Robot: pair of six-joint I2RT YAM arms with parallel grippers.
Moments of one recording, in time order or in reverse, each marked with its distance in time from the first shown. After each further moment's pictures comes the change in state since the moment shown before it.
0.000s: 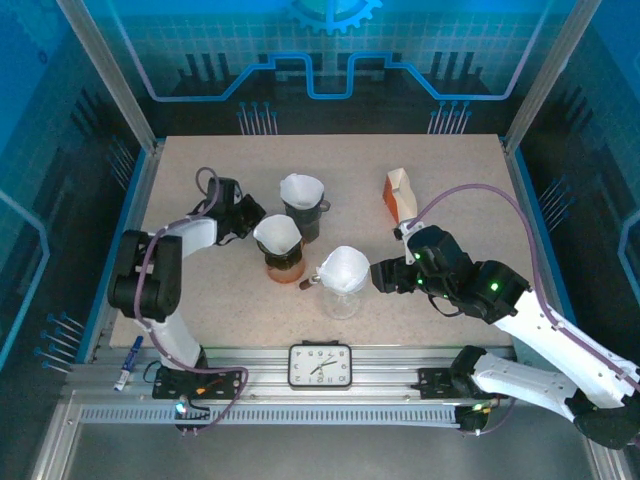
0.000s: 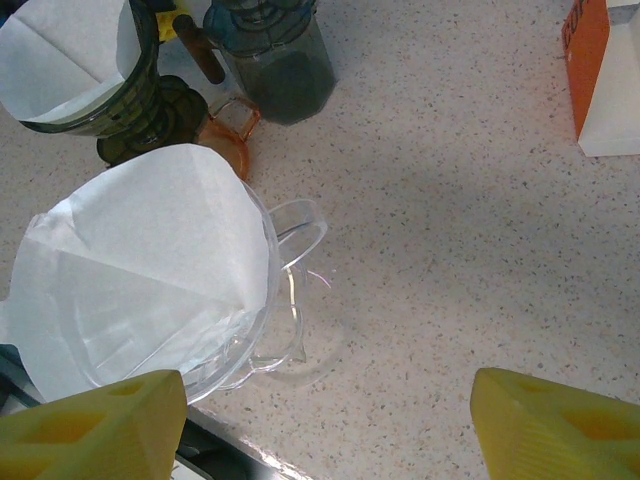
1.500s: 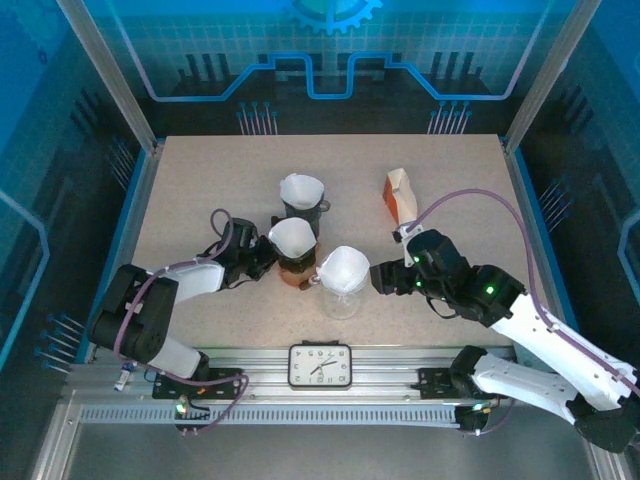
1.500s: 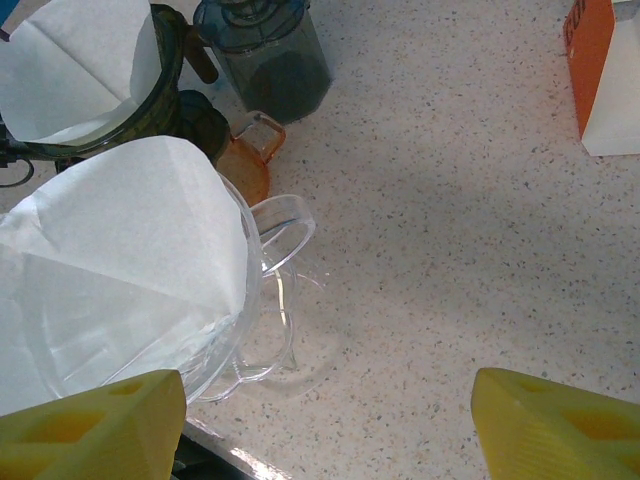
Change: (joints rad) left arm -0.210 -0.230 -0.360 0.109 -0.027 -0.171; right arm -0.013 -0.024 -0.074 0.065 -0.003 -0.011
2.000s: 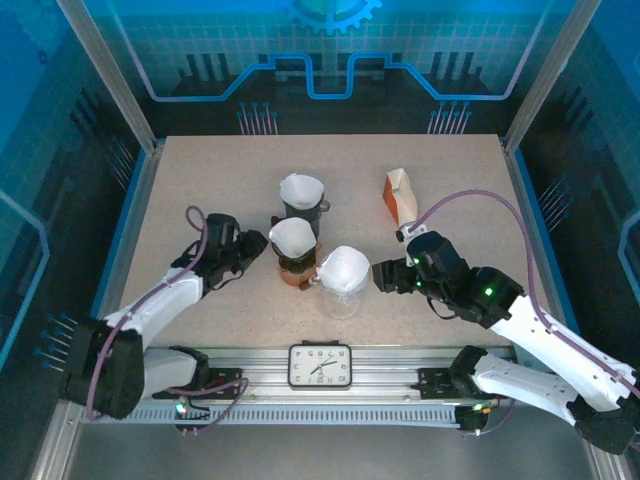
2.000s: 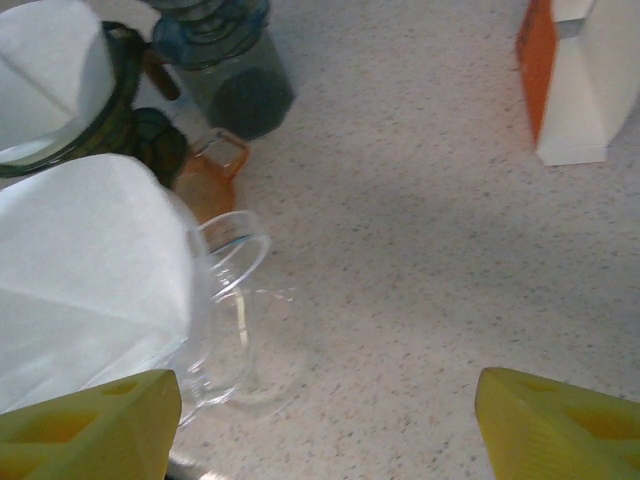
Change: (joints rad) left arm 0.049 -0.339 0.041 -0.297 -0.142 0.090; right arm -0.010 -0.007 -0.040 0.033 0.090 -0.001
